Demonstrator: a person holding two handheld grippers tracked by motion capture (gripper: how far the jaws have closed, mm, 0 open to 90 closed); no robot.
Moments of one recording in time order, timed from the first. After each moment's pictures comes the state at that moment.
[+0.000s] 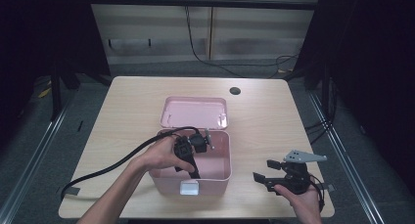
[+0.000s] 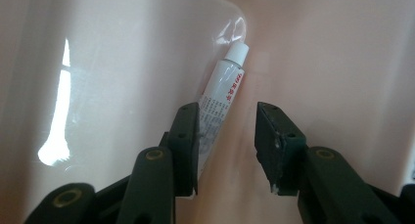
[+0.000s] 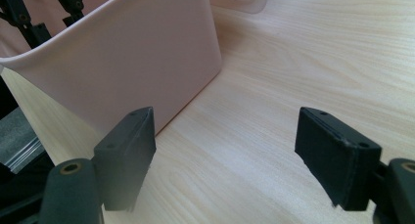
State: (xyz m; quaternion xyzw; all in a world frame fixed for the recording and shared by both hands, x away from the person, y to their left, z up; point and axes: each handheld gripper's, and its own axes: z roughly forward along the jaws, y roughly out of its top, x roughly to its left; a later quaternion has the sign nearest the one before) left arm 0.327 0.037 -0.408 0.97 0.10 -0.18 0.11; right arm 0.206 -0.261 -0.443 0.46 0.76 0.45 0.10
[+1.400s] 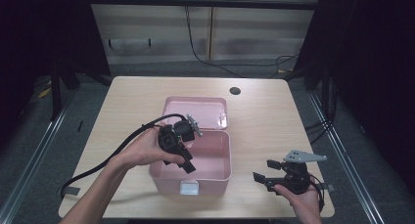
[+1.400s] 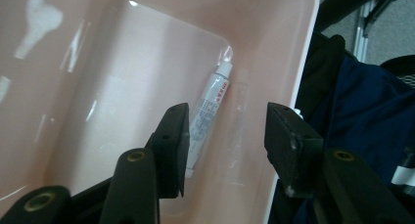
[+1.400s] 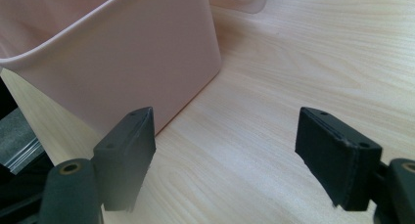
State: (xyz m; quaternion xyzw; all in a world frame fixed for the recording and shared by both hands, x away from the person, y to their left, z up) left arm 0.319 0.071 -0.348 0.97 0.11 -0.14 0.19; right arm 0.206 -0.260 -0.443 0.46 0.76 0.45 0.10
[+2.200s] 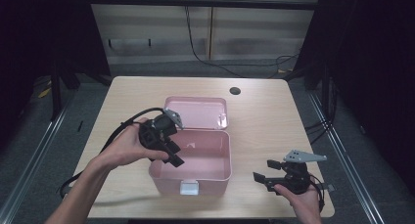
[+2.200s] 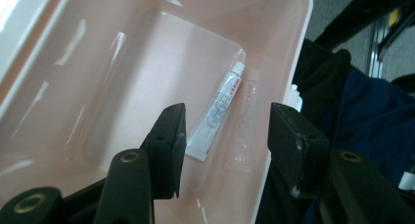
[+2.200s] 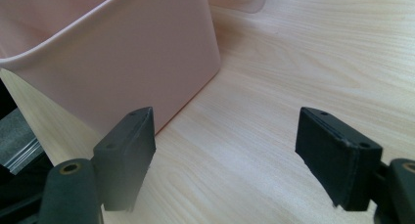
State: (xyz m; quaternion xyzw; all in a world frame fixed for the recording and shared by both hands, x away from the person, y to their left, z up) left arm 0.317 0.114 -0.325 0.96 0.13 -0.10 0.23; right arm 0.206 -0.261 -0.443 0.46 0.76 0.45 0.10
